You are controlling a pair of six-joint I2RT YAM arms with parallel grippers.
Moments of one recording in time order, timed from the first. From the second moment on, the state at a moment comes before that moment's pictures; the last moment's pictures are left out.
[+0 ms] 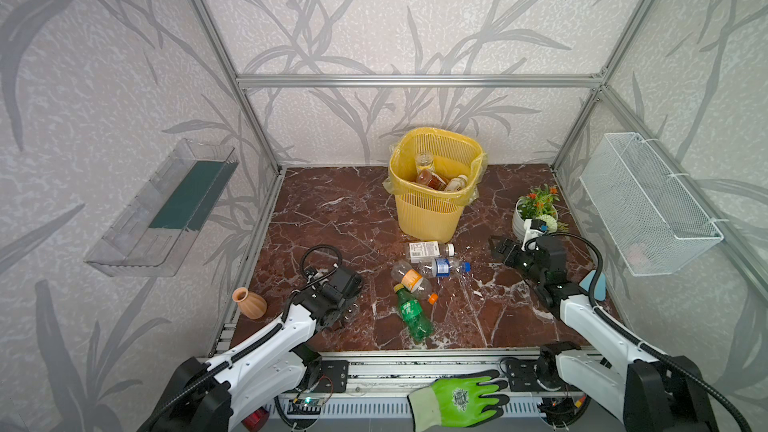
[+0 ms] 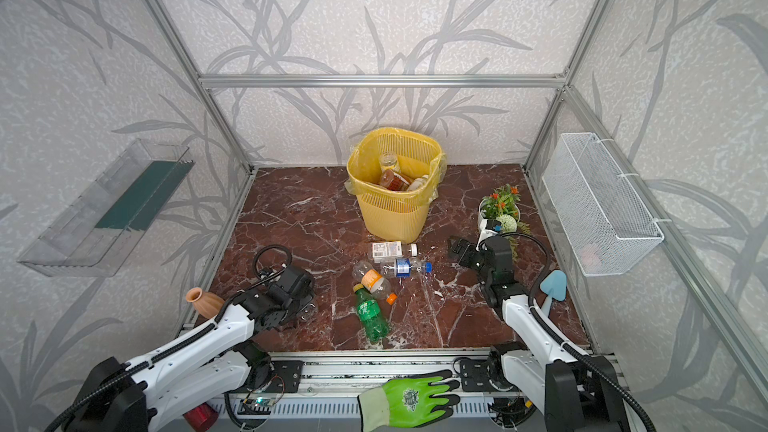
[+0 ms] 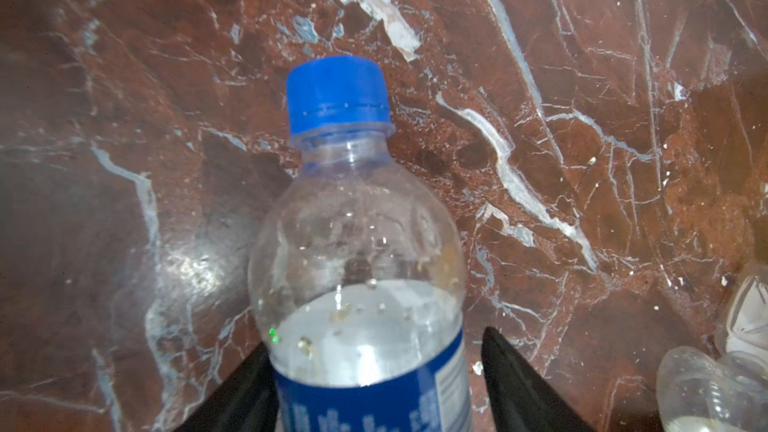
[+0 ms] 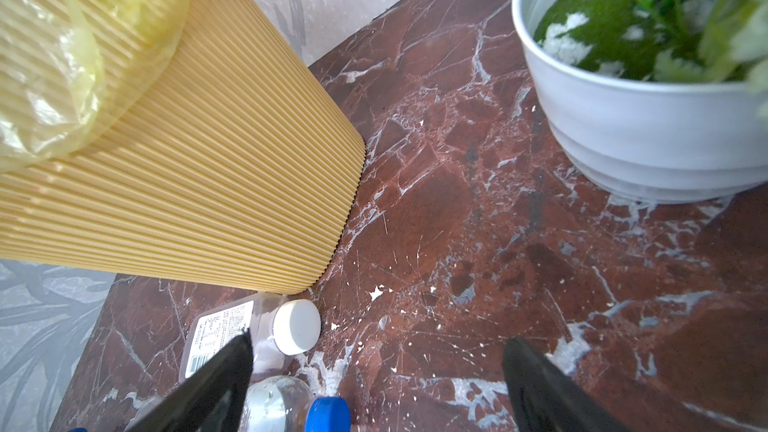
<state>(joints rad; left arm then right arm) -0.56 0.96 0.40 -0.61 -0.34 -1.28 0.12 1.03 0.37 0.18 -0.19 0.56</state>
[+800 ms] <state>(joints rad) -0.53 0.85 0.71 -0.37 -0.31 -0.78 0.12 0.99 0.37 0.17 -0.18 0.56</state>
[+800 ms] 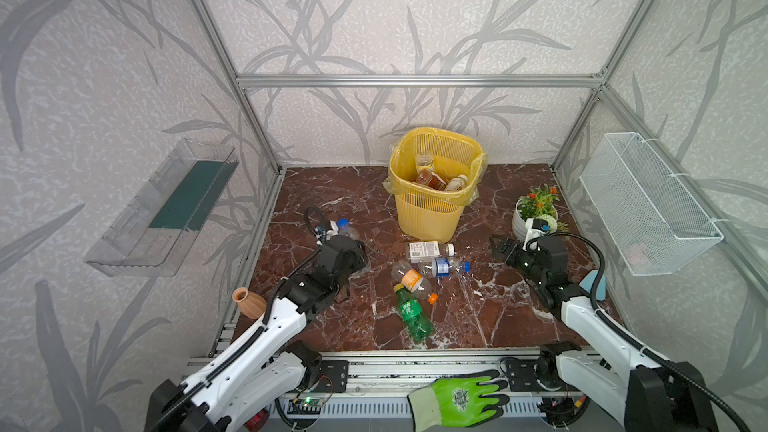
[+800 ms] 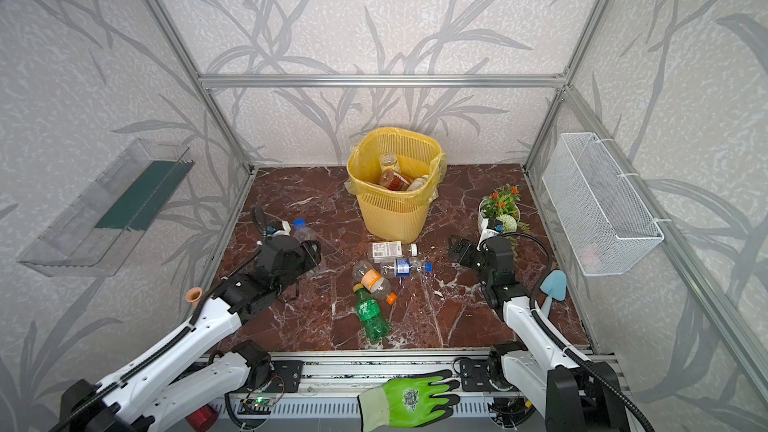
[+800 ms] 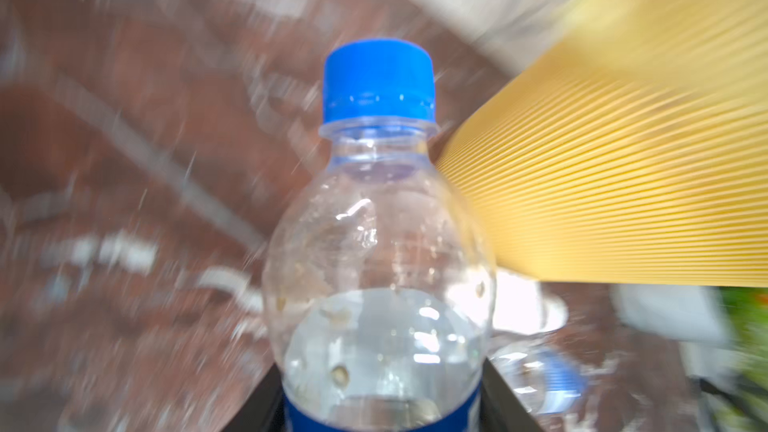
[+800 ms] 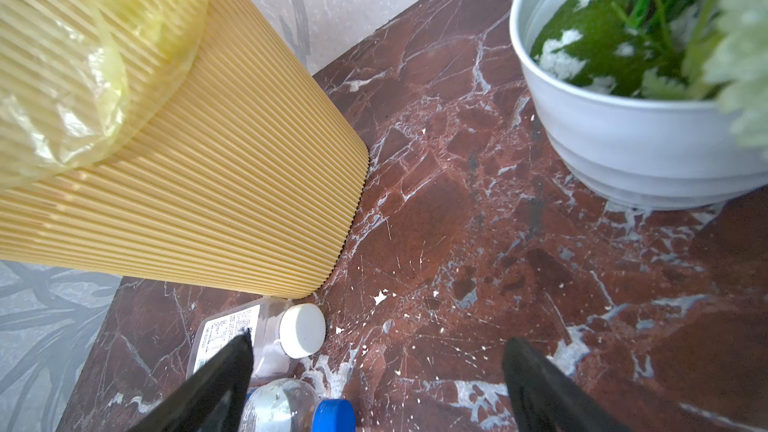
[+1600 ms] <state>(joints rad) -0.54 1.73 1.81 -0.03 0.07 -0.33 0.12 0.77 0.40 -0.01 -0.10 0.50</state>
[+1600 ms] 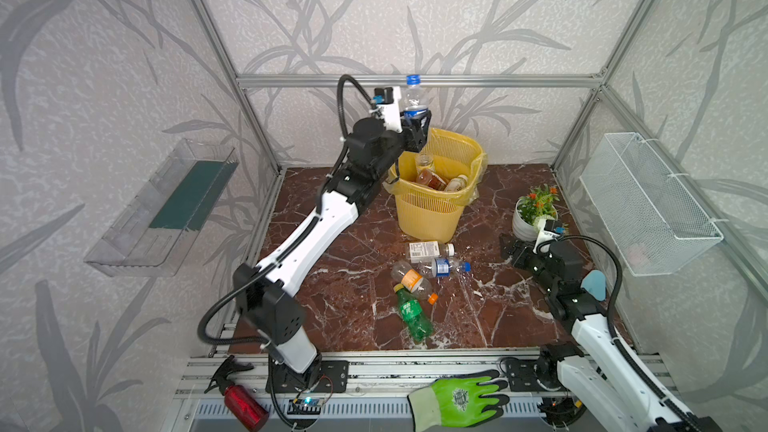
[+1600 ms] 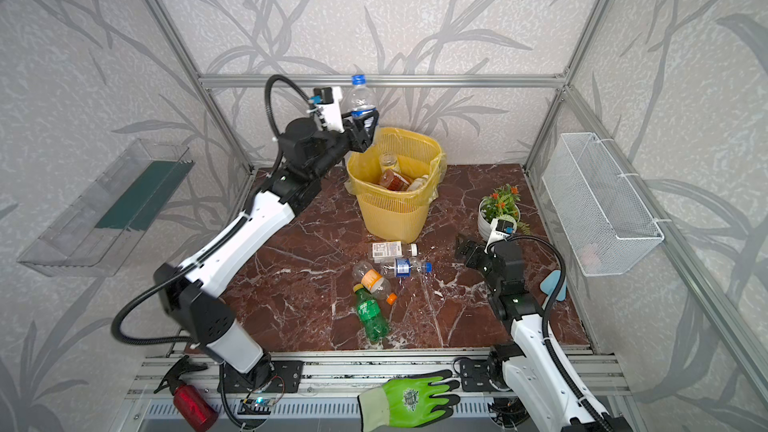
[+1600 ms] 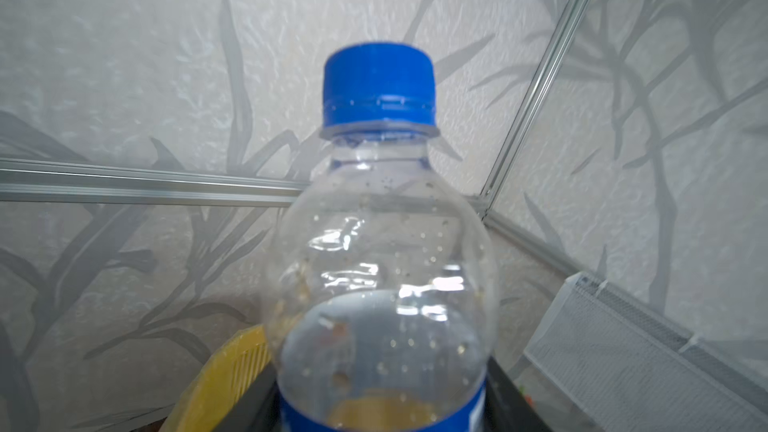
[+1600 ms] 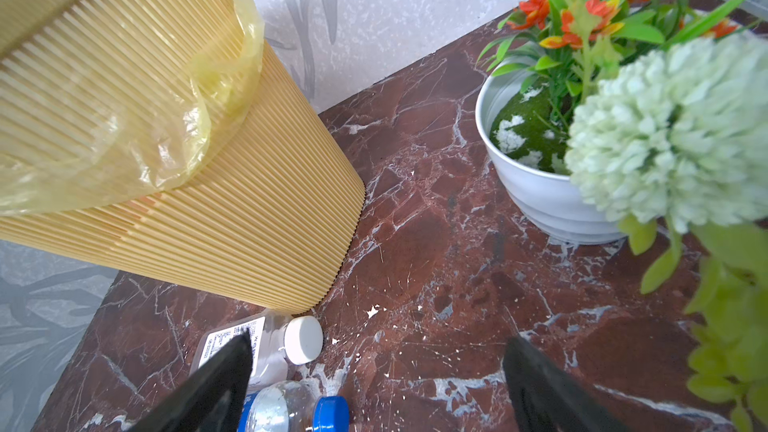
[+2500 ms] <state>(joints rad) -0.56 1.16 0.95 0.02 -0.04 -0.31 0.14 0.87 0.42 -0.02 -0.19 0.54</state>
